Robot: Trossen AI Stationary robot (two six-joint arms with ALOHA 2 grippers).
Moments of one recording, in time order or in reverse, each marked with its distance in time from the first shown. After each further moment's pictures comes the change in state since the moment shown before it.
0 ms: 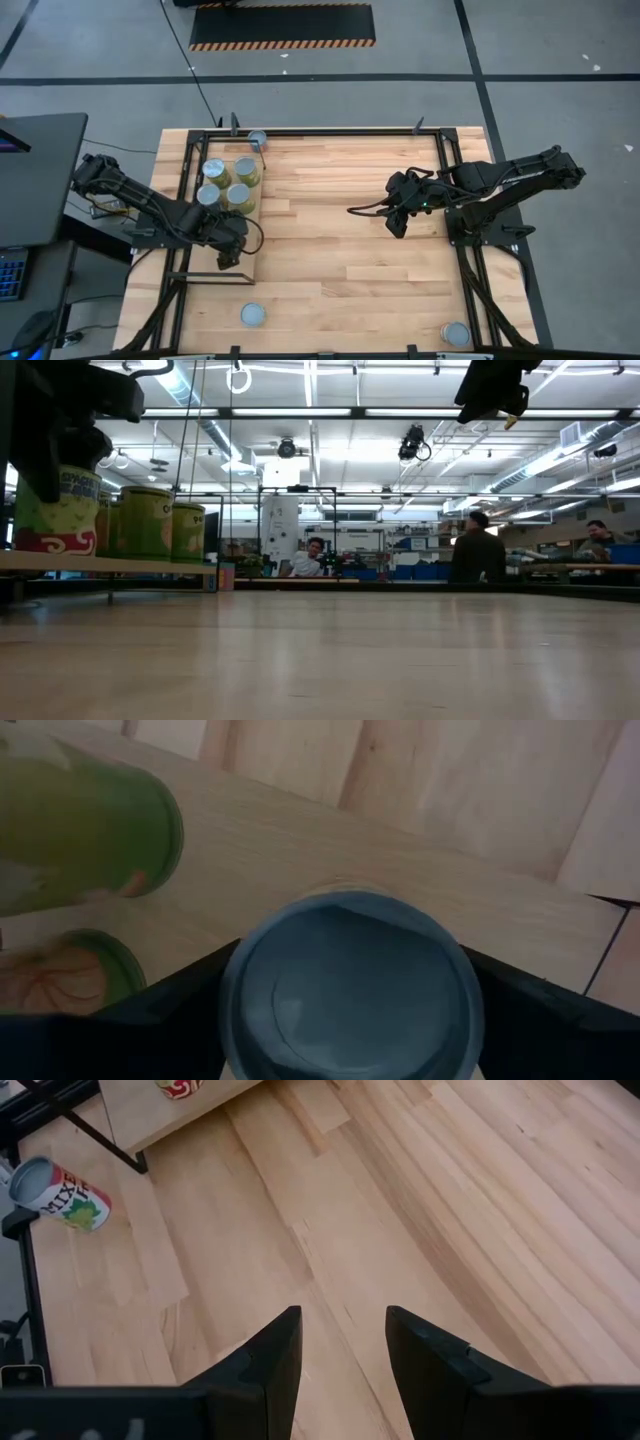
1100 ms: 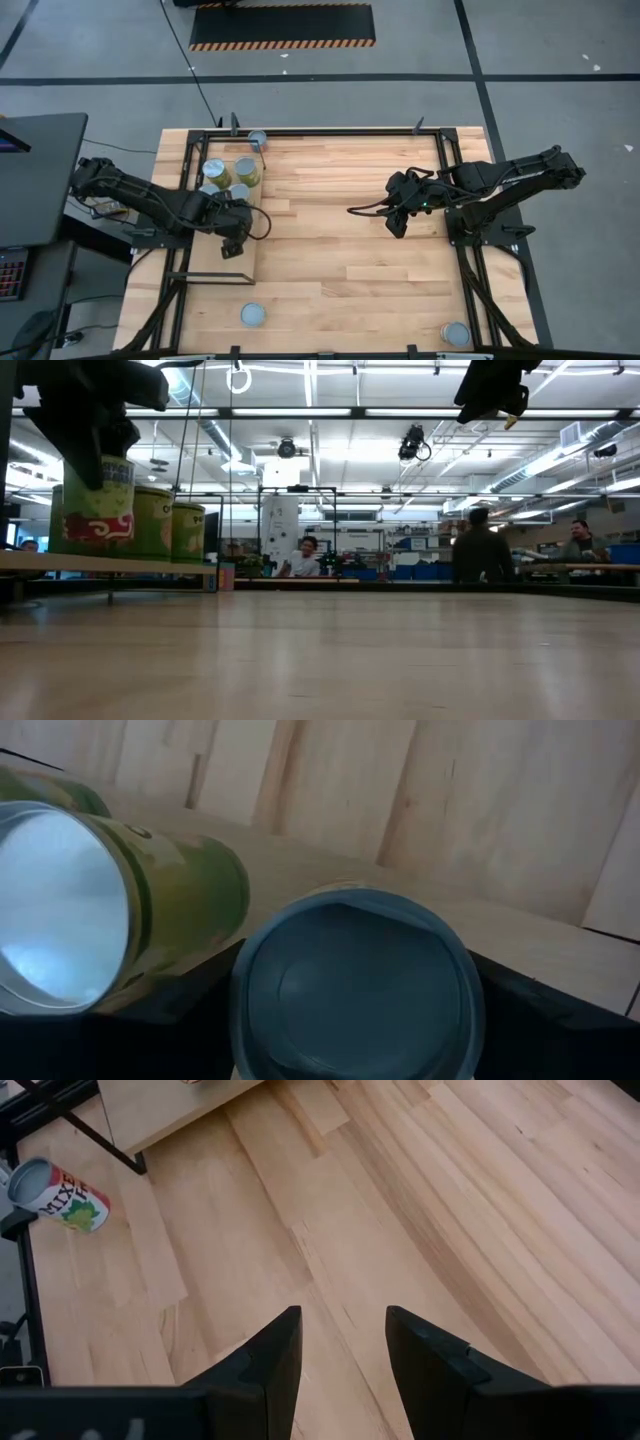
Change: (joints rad) left arm 0.129 0.000 0.076 -0.034 -0.042 0.182; right arm 0.000 0.000 0.000 0.001 0.003 0.000
